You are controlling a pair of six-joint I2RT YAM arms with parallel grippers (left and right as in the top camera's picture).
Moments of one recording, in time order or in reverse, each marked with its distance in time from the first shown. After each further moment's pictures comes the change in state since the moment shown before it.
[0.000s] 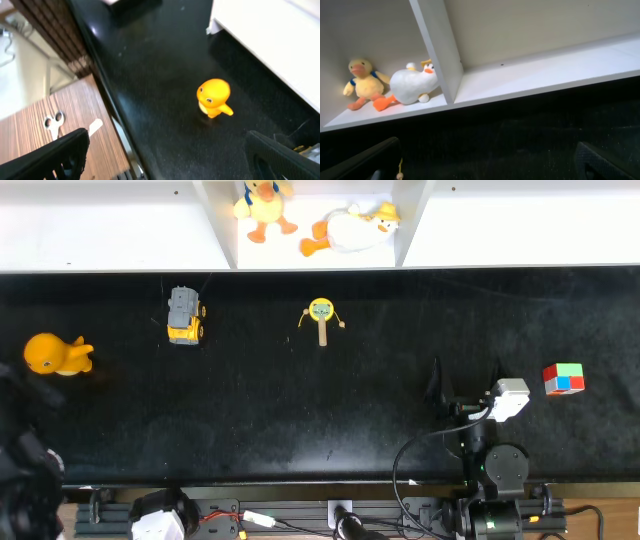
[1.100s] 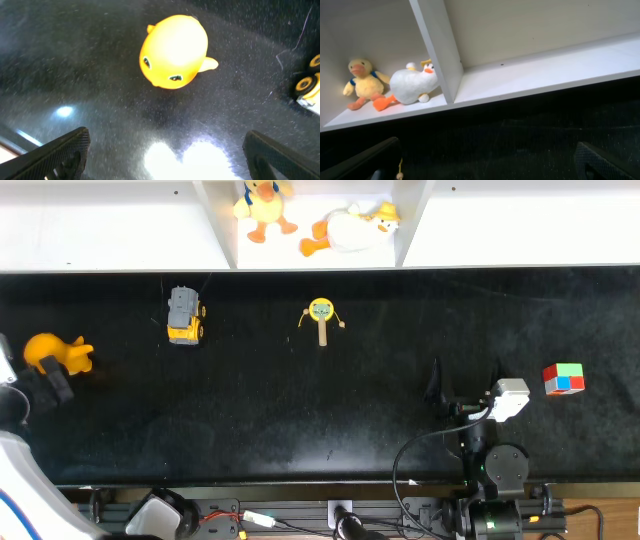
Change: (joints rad) left arm 0.542 0.293 -0.412 0.483 0.813 0.809; right arm 0.000 0.000 0.000 0.000 0.000 0.000
